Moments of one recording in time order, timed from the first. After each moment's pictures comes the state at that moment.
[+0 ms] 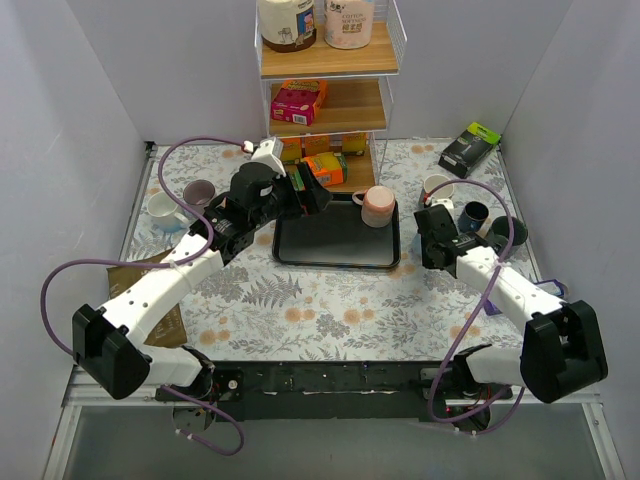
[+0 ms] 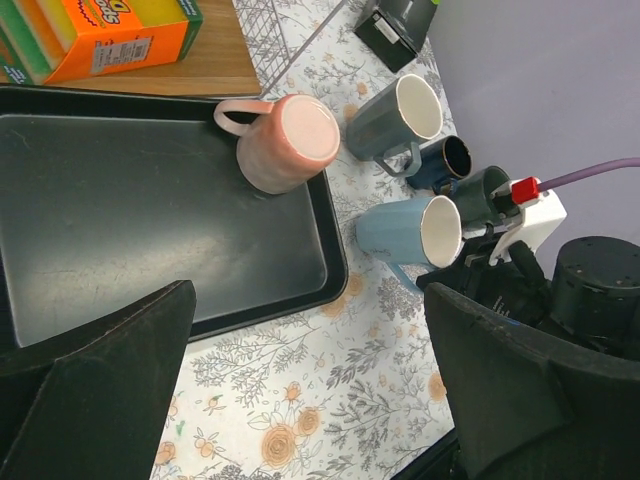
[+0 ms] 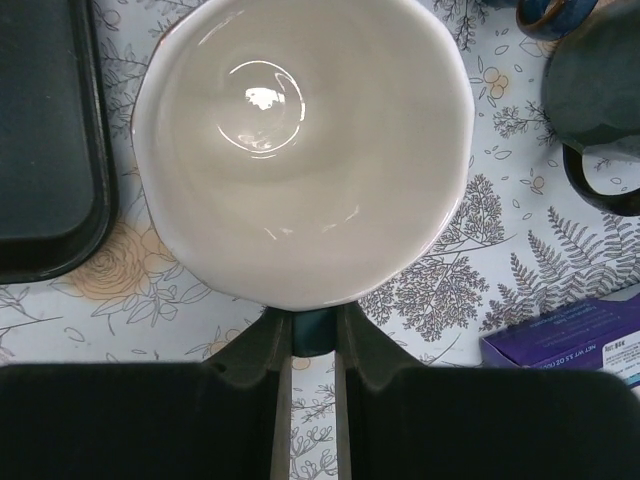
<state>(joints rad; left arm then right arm) -0.64 1.31 1.21 -0.24 -0.03 -0.66 0.40 1.25 0.81 -0.55 0.42 0.25</state>
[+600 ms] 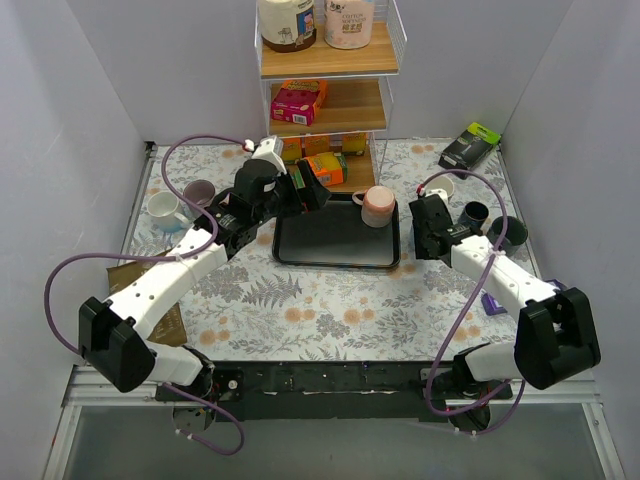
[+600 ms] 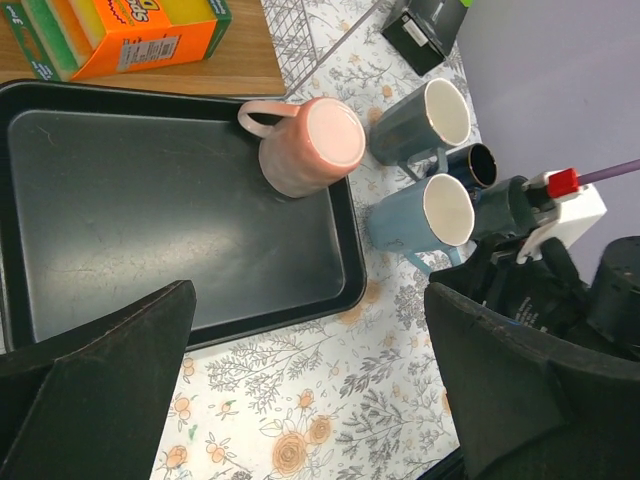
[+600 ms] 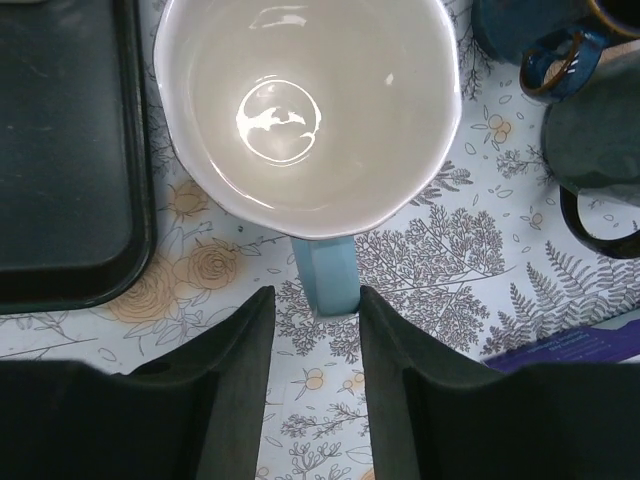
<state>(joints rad) -0.62 1.35 1.23 -0.26 -0.05 -0.66 0.42 1.35 0.89 -0.56 0.43 0.24</state>
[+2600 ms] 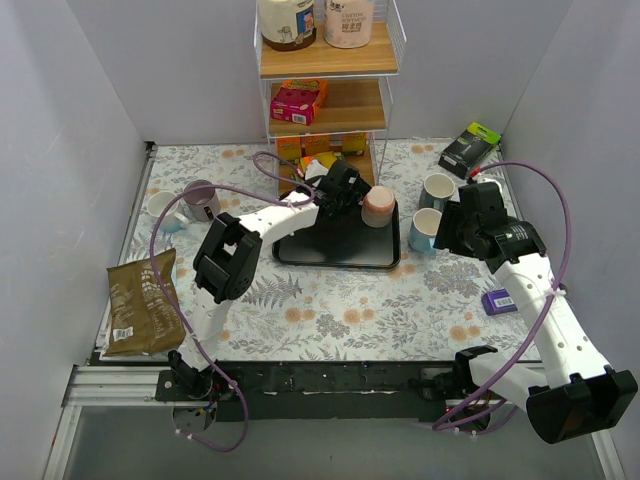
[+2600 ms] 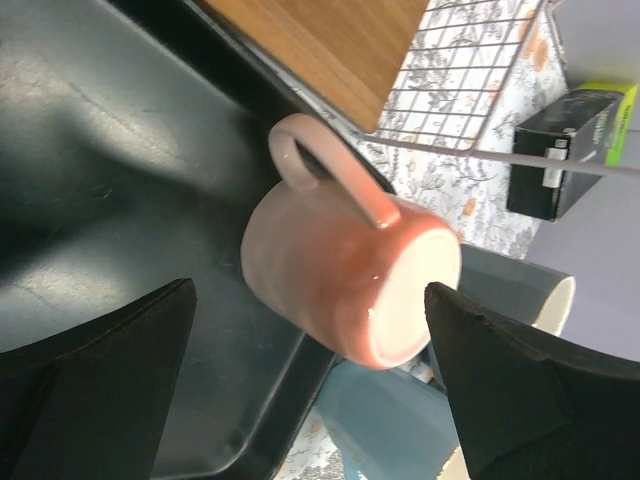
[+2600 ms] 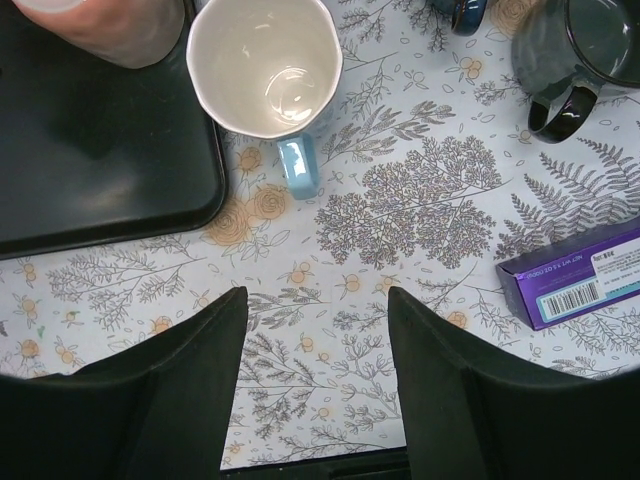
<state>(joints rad) -0.70 2.18 1.76 -0.32 -0.26 -1.36 0.28 1.06 1.11 -0.93 0.22 0.41</state>
